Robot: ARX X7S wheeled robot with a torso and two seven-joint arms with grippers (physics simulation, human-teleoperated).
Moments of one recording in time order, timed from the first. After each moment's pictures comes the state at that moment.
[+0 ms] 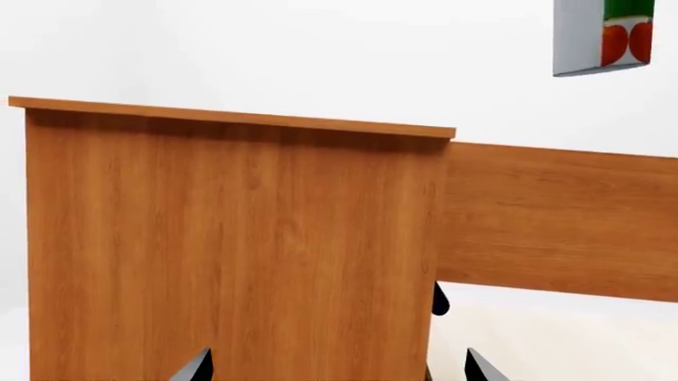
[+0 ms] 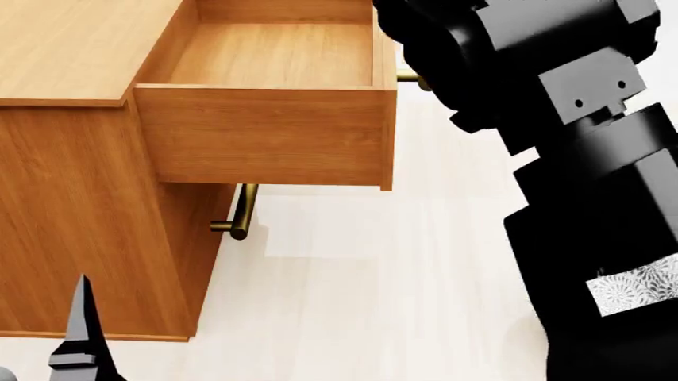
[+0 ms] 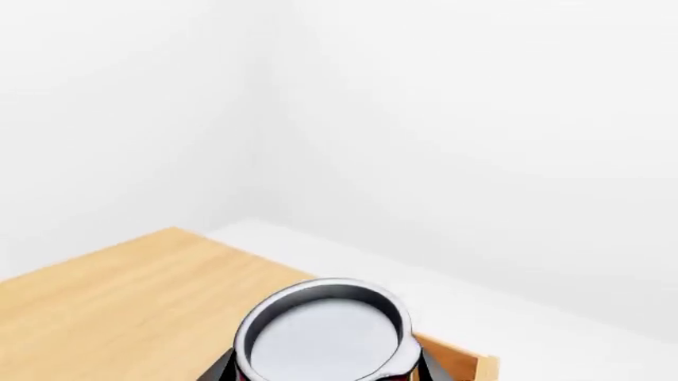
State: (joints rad) left arm 0.00 -0.37 0.22 0.59 -0.36 -0.22 -0.48; right arm 1.72 0.19 -0.84 0.70 0.99 0.58 0.05
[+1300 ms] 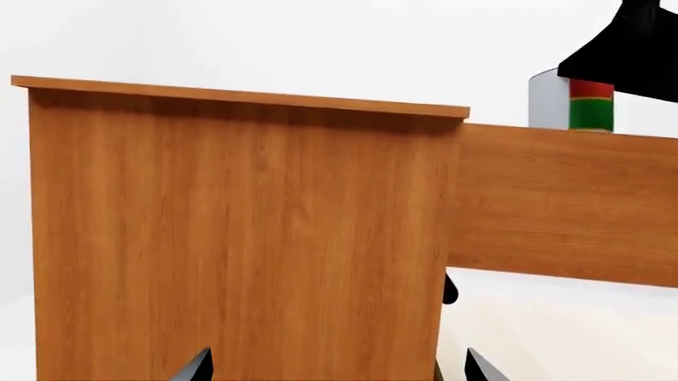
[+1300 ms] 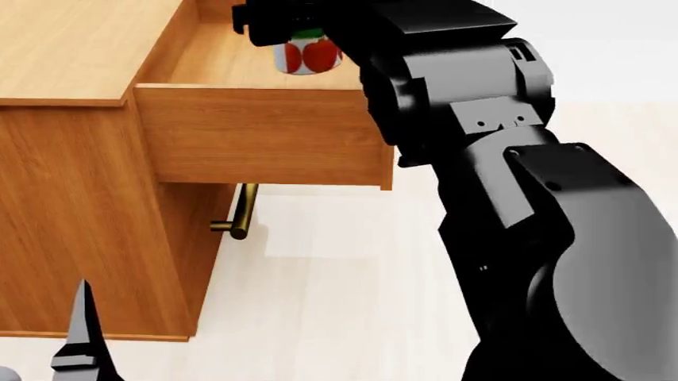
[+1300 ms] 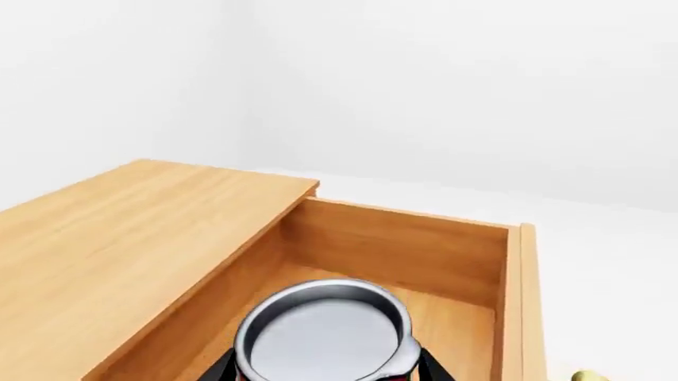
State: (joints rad) left arm 0.00 -0.38 0.23 0.55 -0.37 -0.19 -0.48; right arm 1.72 0.00 -1.36 1.27 1.46 0.29 -0.11
